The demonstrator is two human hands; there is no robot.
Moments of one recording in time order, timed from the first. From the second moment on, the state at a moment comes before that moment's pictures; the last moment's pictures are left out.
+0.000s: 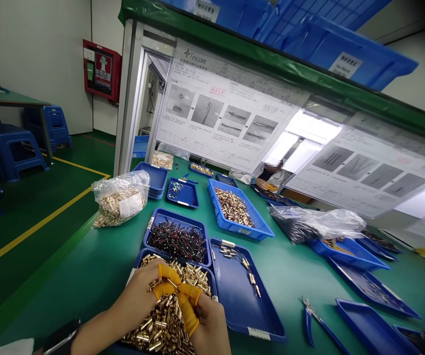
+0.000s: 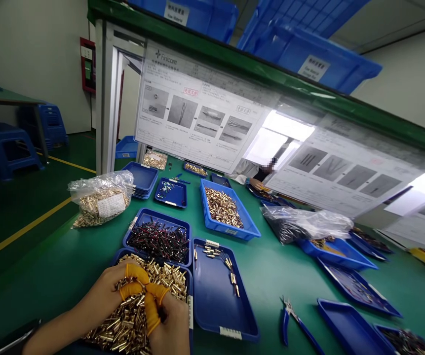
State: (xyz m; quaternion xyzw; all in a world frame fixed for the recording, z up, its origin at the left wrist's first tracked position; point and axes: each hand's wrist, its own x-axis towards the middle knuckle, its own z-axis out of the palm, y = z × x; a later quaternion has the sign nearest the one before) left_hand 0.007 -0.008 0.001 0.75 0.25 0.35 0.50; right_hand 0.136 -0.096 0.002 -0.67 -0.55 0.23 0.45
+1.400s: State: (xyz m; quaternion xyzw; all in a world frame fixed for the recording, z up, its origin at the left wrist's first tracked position) left_hand 0.002 -0.010 0.000 0.80 0.29 0.30 0.43; right_hand 0.136 -0.094 -0.011 -0.65 -0.48 0.30 0.50
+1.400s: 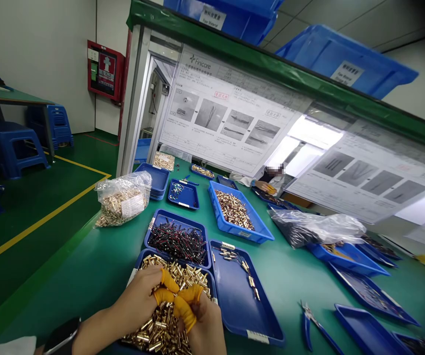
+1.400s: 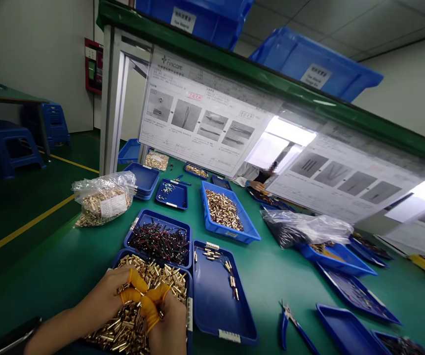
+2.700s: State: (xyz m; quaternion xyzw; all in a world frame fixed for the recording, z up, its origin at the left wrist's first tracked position) left_hand 0.007 -0.001 -0.001 0.80 0.30 0.23 0.46; right_hand 0.220 -0.048 0.002 -0.73 -0.59 0.00 0.34
